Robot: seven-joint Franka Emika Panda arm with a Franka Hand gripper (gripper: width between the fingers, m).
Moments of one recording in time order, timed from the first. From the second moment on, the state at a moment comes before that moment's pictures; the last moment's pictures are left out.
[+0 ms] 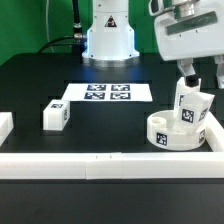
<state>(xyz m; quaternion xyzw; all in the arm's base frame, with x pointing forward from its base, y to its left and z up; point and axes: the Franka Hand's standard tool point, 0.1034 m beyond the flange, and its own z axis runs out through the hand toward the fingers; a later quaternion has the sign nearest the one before) 0.602 0.117 0.106 -0.82 0.55 -0.06 0.15</state>
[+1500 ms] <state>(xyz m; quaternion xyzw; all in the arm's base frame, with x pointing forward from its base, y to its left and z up) 0.607 0.119 0.099 -0.97 -0.20 -0.11 0.01</state>
